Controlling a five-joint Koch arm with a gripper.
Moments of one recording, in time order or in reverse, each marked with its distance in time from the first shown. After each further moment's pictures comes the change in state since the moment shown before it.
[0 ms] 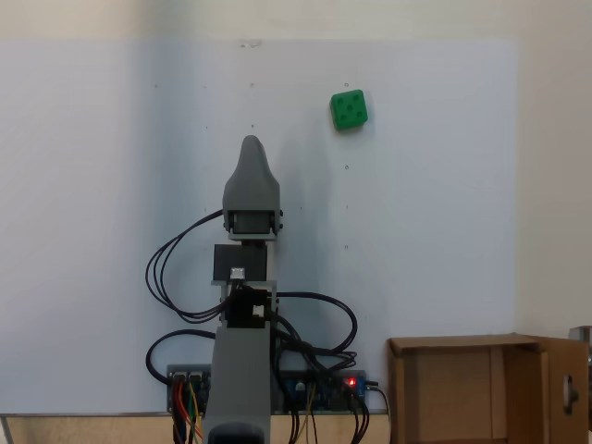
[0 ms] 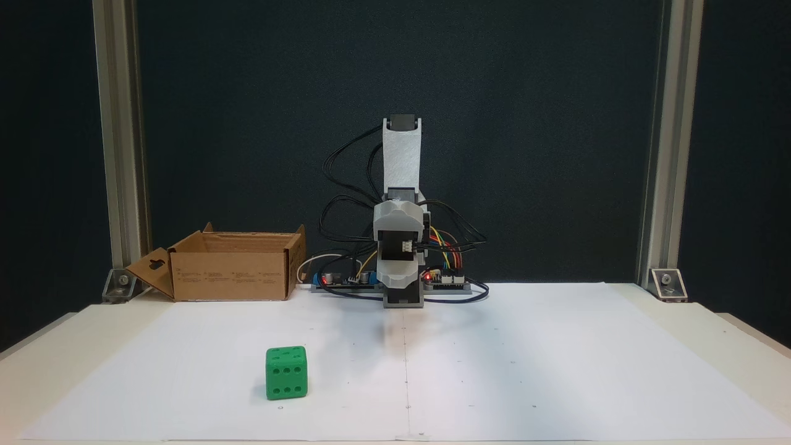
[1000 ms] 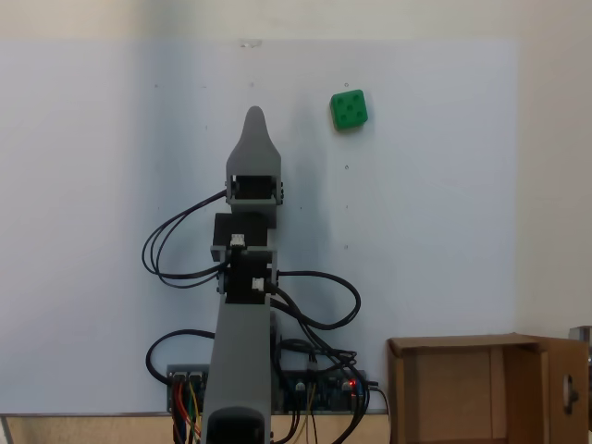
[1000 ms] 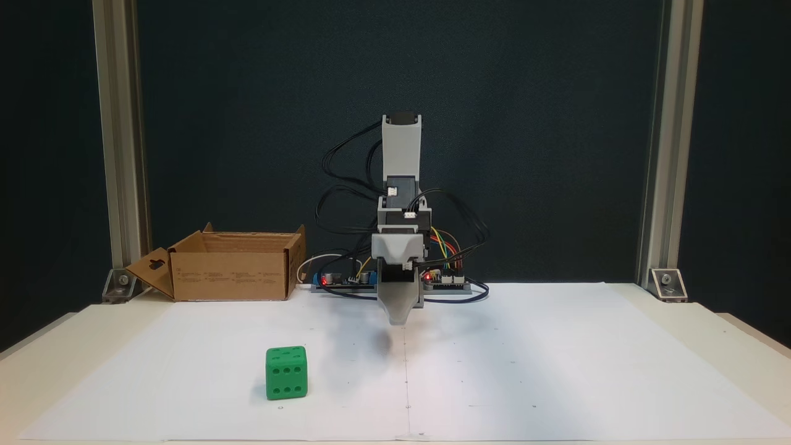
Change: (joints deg) arm -0.2 -5.4 -15.4 34.2 2.4
